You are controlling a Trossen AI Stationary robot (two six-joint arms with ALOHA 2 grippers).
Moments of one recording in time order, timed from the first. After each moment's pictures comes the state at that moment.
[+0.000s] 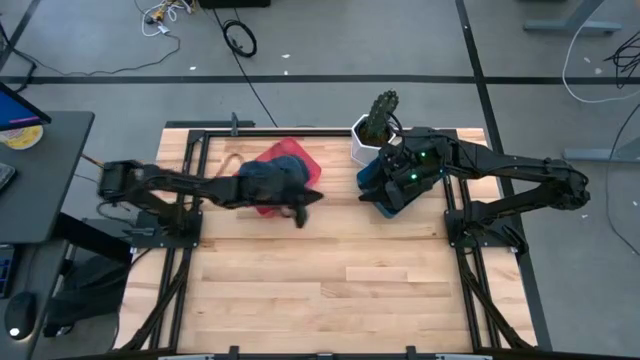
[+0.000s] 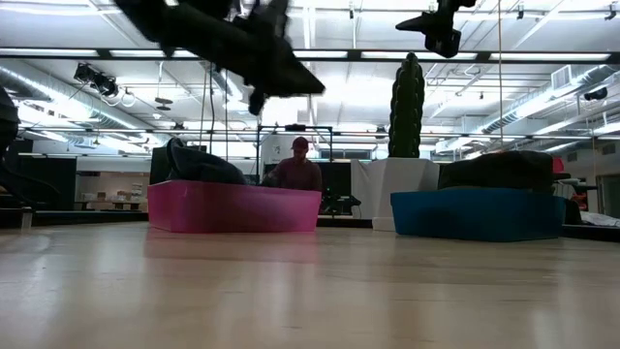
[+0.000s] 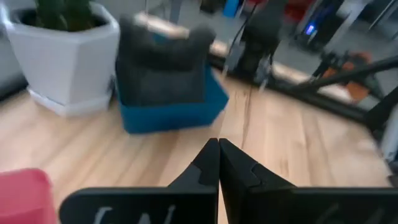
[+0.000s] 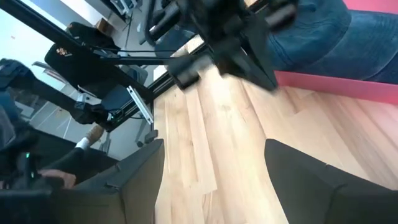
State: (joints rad) left arm 0.06 1.46 0.82 0.32 -0.11 -0.31; right arm -0.20 1.13 1.10 -0.45 -0.41 0.54
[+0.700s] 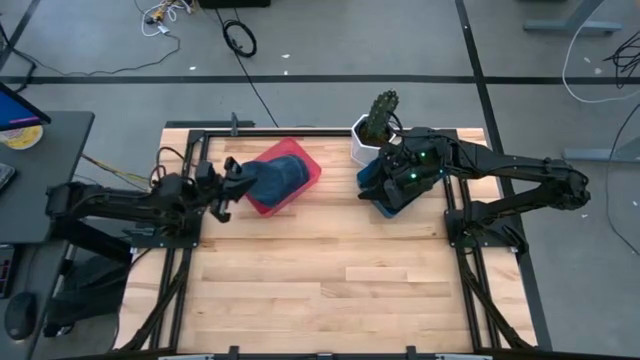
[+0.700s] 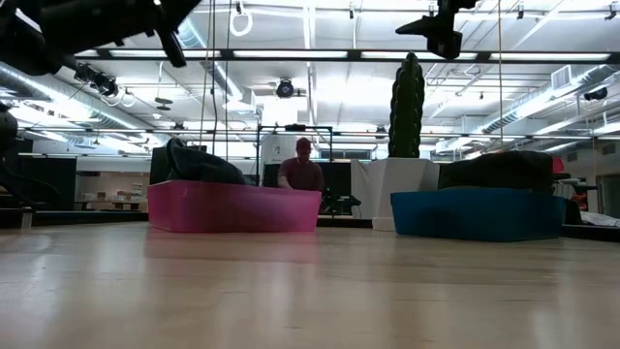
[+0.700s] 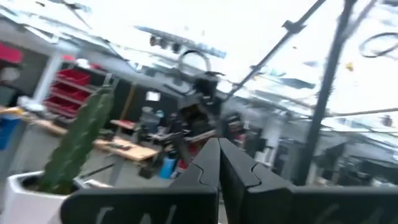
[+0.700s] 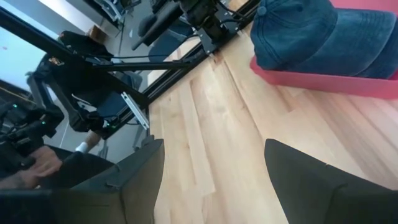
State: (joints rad) left arm 0.09 0.73 0.20 1.01 -0.06 -0.35; right arm -0.20 1.13 1.10 -0.46 -0.37 0.58
